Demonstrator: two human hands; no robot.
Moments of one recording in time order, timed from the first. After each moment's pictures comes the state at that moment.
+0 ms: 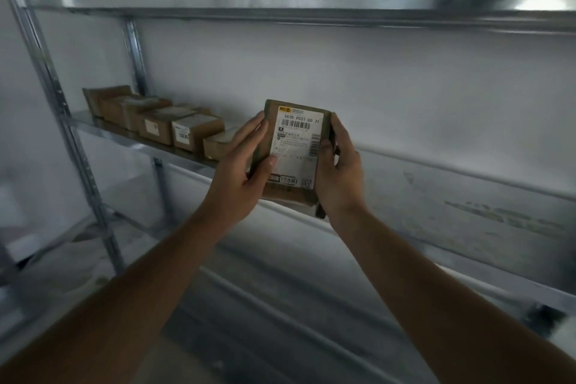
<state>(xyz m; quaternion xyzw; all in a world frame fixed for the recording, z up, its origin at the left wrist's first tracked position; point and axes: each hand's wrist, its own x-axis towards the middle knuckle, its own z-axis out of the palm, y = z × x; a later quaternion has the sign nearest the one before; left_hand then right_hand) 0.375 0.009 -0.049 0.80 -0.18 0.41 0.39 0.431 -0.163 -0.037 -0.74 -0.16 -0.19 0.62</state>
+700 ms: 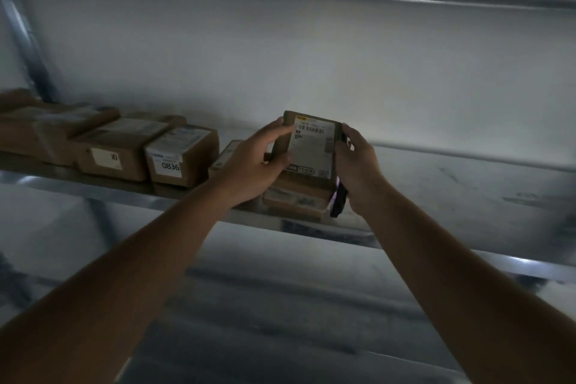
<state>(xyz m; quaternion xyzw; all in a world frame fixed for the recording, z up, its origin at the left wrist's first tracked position) 0.549 0.180 -0.033 0.85 -0.25 0.13 0.44 0.560 -0.015 -0.031 -0.75 0.05 -0.13 0.65</state>
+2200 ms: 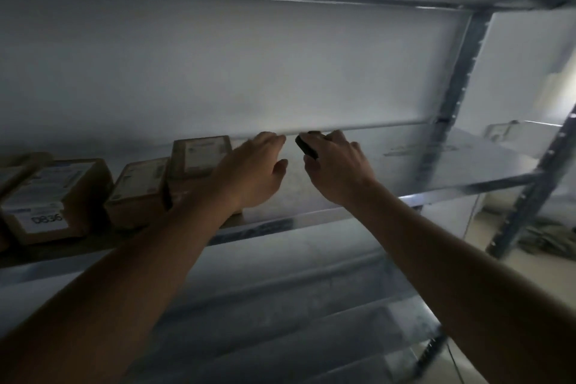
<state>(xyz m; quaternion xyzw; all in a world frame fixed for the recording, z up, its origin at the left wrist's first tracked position) 0.550 0.077 -0.014 0.89 -0.40 0.13 0.16 0.485 -0.093 -0.023 -0.97 0.13 -0.19 0.11</state>
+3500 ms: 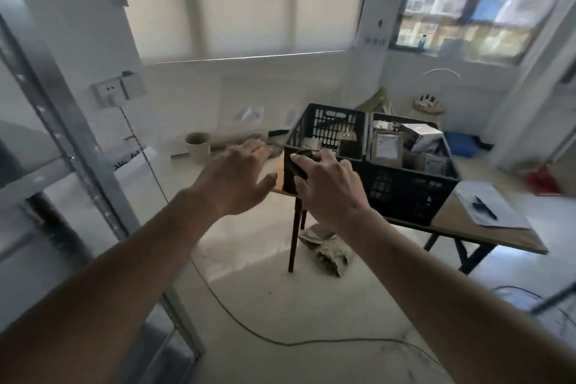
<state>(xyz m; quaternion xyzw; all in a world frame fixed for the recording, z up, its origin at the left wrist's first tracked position) 0.139 -0.633 -0.101 0.62 -0.77 0.04 0.14 -0.049 -0.650 -0.117 -0.80 0.58 -0.15 0.01</state>
